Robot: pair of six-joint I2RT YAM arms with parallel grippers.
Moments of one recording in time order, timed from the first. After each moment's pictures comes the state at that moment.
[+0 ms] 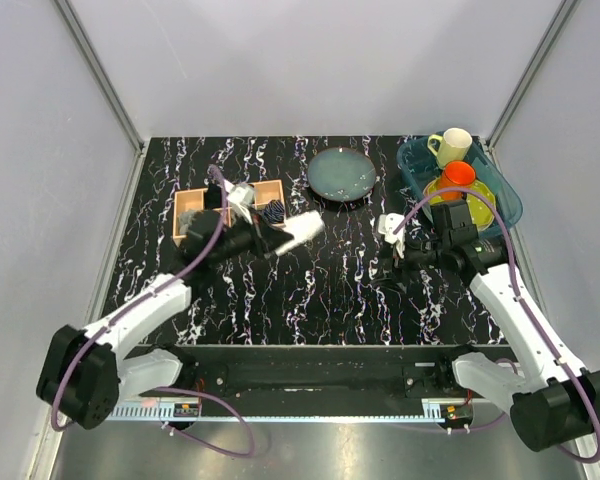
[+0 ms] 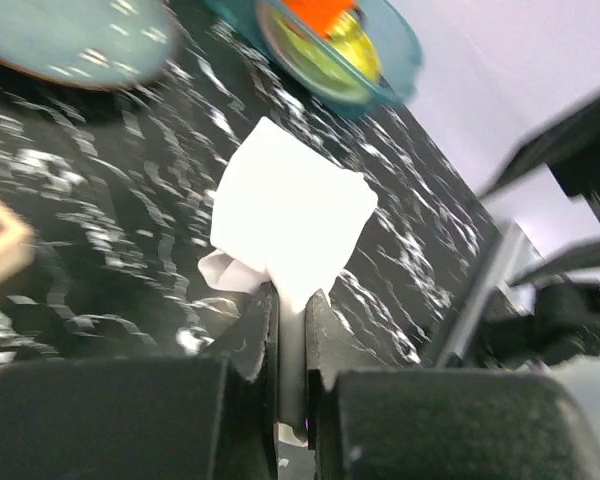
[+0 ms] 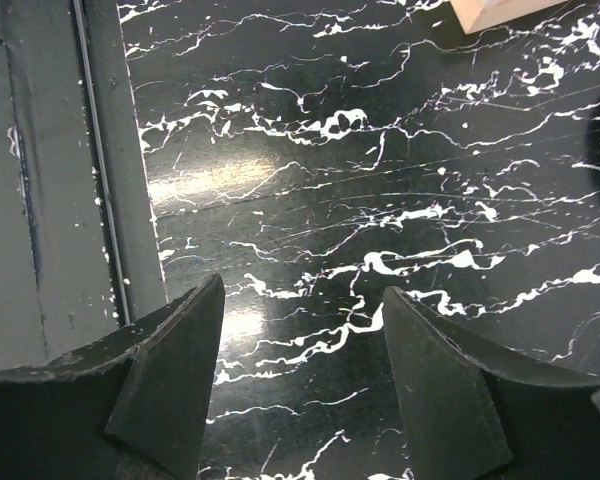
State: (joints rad) left arm -0.55 1.15 0.59 0.36 0.49 -0.53; right arm 0.27 1.04 0.97 -0.84 -0.83 -0.82
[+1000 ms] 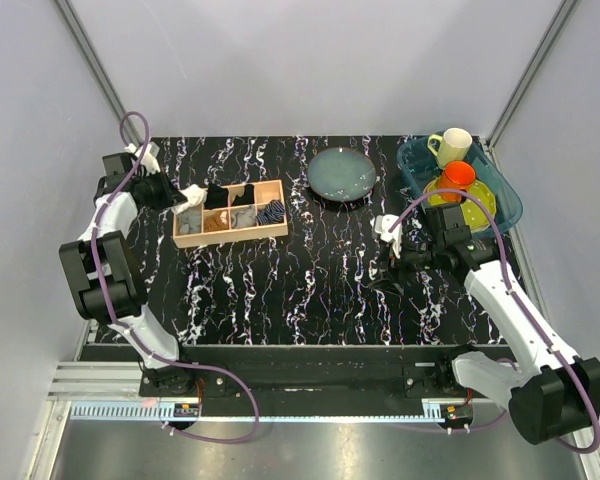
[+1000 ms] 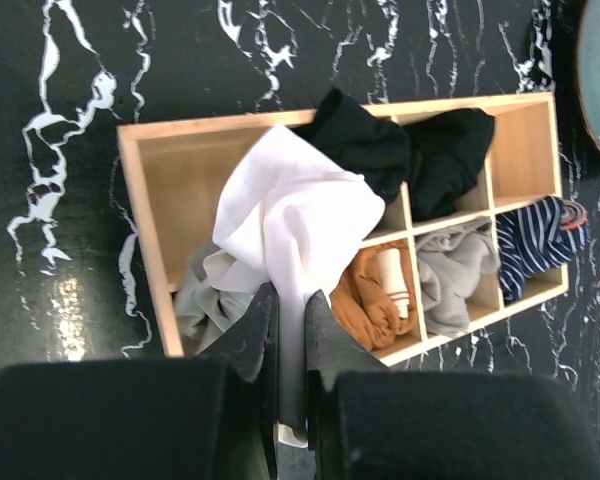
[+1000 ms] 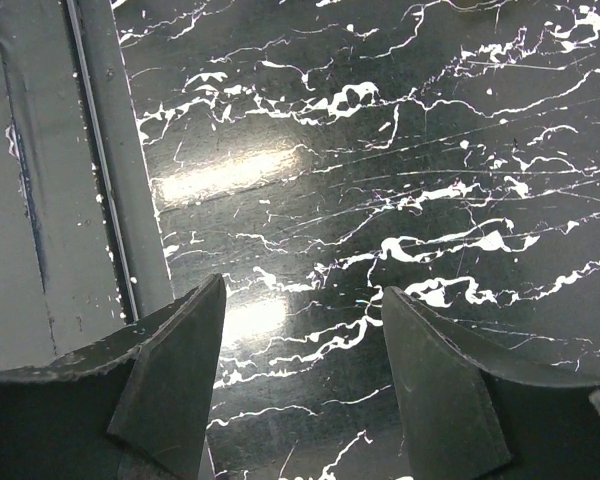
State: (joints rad) left arm 0.30 1.72 1.27 -0.34 0.57 -0.07; right arm 0.27 1.06 0.91 -0.79 -0.82 -0.75
